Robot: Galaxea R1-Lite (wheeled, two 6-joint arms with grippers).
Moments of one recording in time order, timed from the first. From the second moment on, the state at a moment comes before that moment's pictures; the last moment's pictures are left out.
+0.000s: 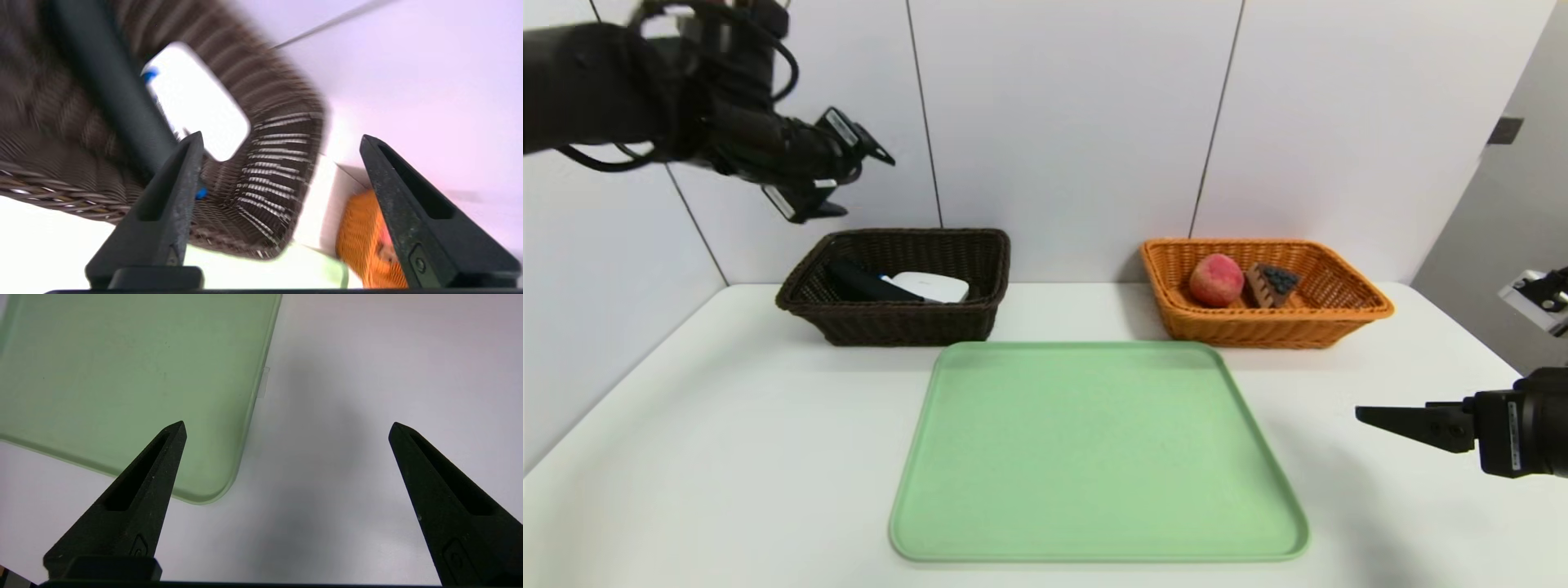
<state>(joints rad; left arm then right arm) -0.21 1.92 -1.96 0.47 0.01 -0.86 -0.02 1.23 -0.69 0.11 0.37 0.01</state>
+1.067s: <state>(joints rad) -0.14 0.86 -0.88 0.30 0.10 0.17 0.00 1.08 -0.59 -0.32 0.13 -0.17</state>
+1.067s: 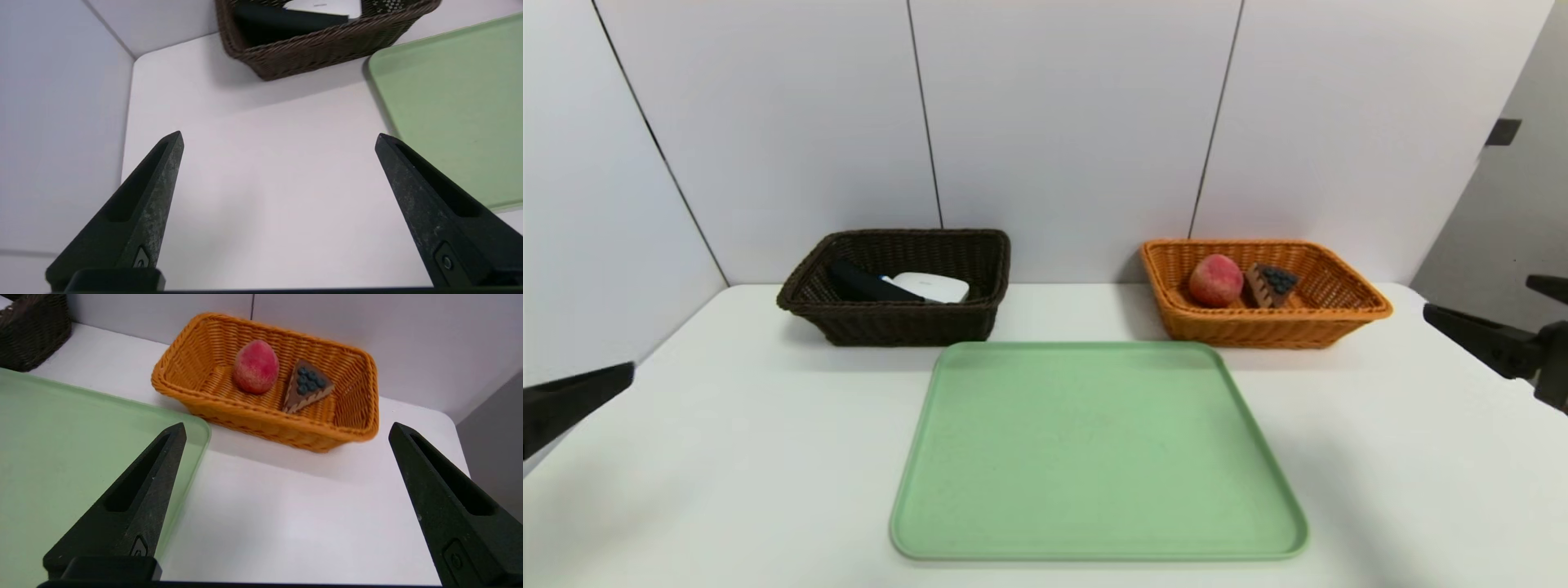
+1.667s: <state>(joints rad) -0.10 0.34 -0.42 0.24 0.31 -0.01 -0.01 0.52 -0.29 -0.25 0.01 -0.13</state>
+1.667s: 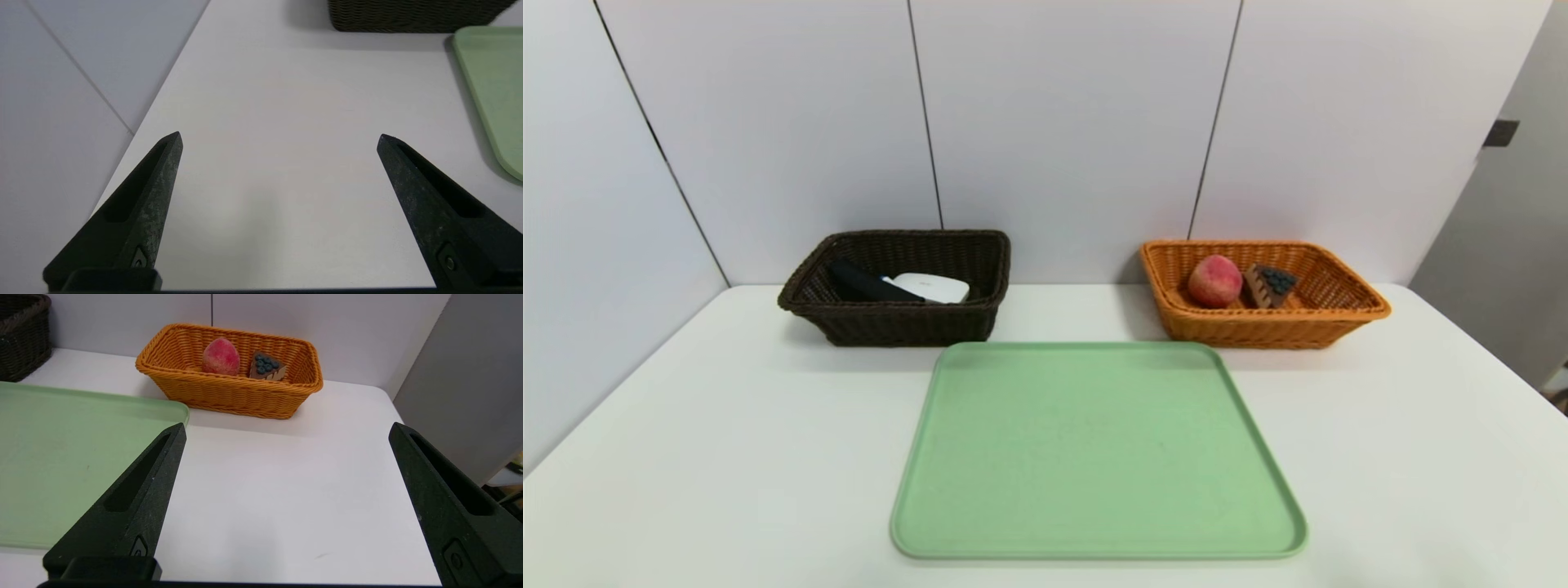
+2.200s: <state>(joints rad) -0.10 0.28 -0.37 0.12 0.33 0.01 0.00 0.04 -0.10 -0.04 0.00 -0.16</state>
